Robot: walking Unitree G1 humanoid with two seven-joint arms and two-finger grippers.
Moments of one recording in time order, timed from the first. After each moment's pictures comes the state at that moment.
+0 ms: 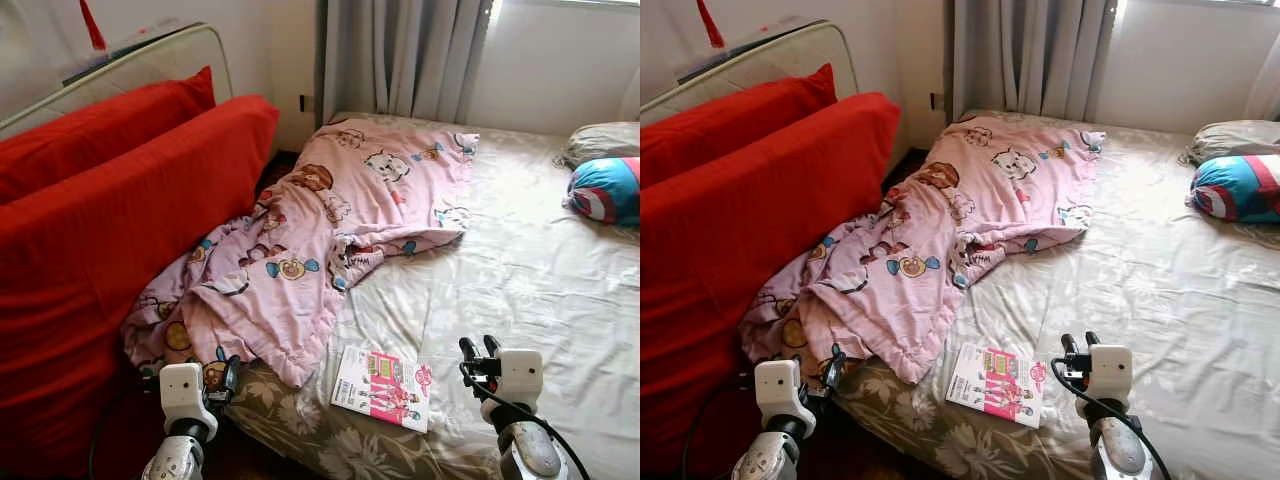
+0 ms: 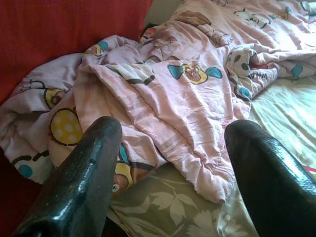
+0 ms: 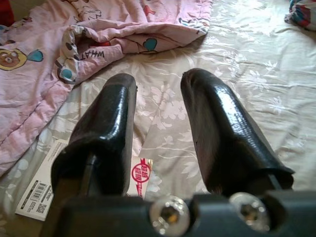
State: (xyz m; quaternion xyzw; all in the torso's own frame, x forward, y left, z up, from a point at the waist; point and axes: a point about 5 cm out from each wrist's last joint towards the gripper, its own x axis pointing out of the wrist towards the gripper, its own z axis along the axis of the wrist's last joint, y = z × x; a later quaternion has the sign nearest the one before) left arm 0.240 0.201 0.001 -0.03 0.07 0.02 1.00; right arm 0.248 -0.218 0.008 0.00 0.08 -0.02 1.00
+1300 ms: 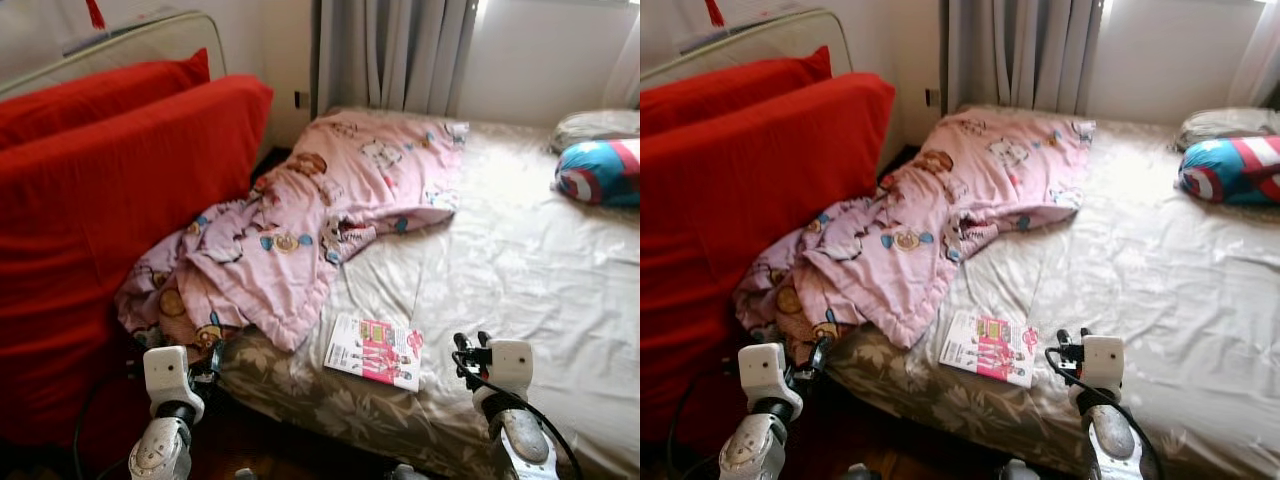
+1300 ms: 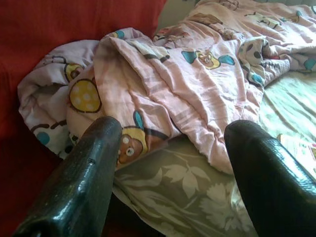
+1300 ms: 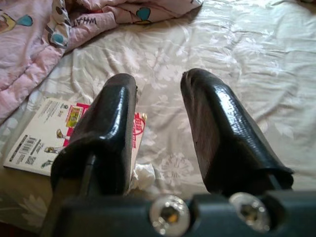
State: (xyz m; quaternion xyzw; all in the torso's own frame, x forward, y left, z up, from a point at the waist) left arm 0.251 0.216 0.016 -0.03 0.06 0.05 1.00; right arm 0.261 -0.211 0.009 0.01 0.10 -0.02 0.99
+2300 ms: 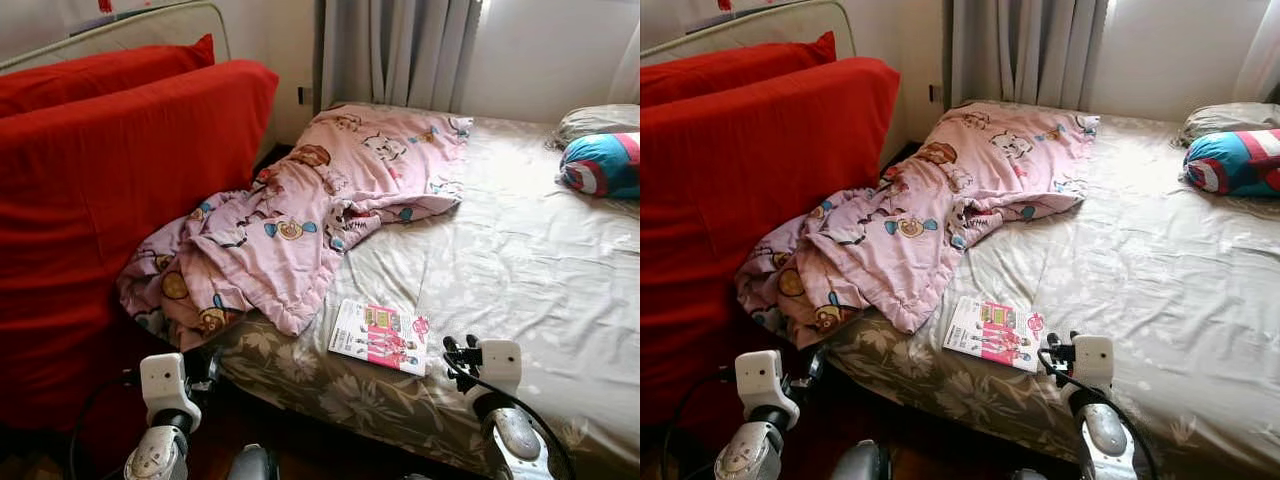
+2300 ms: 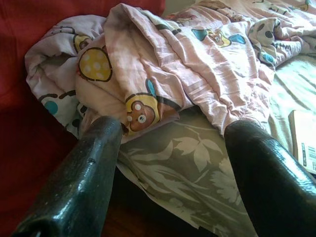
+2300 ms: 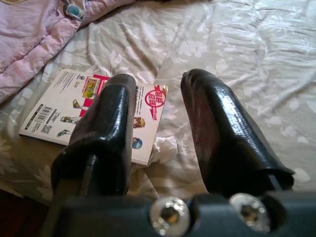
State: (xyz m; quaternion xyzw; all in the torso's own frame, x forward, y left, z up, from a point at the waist) left arm 0.244 0.218 0.013 -0.03 0.07 0.05 1.00; right arm 0.264 -0.202 0.003 0.02 0.12 0.00 0.99
